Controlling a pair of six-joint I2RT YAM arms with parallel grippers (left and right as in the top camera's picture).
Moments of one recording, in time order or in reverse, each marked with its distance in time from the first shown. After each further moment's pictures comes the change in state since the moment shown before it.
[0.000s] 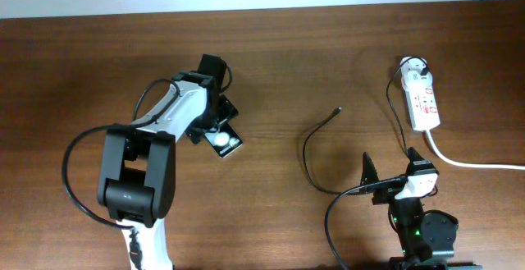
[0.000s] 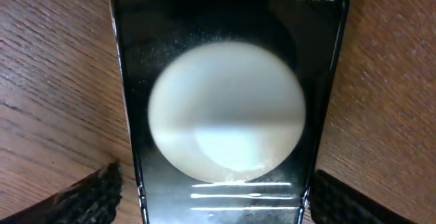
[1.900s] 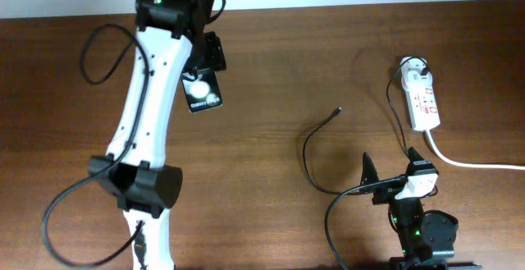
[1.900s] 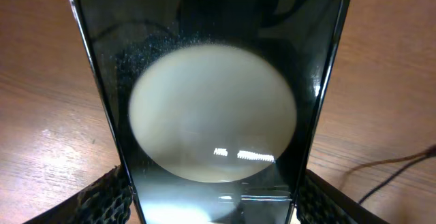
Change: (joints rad) left arm -0.017 0.072 1.060 -0.851 -0.093 0.386; right arm 0.000 0.000 0.000 0.000 0.000 0.000
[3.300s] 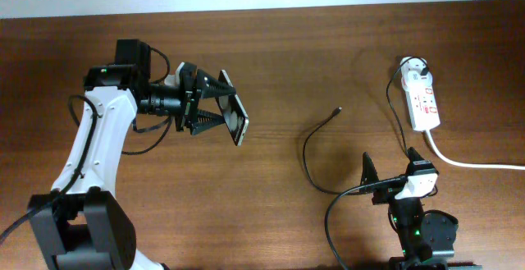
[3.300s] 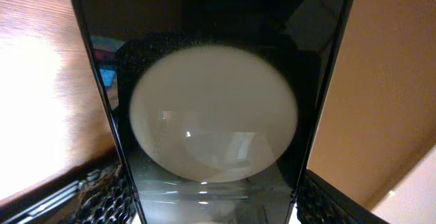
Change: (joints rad) left arm 0.292 -0.417 -1.048 0.574 1.308 -0.095; right arm 0.000 0.002 0.000 0.000 0.000 0.000
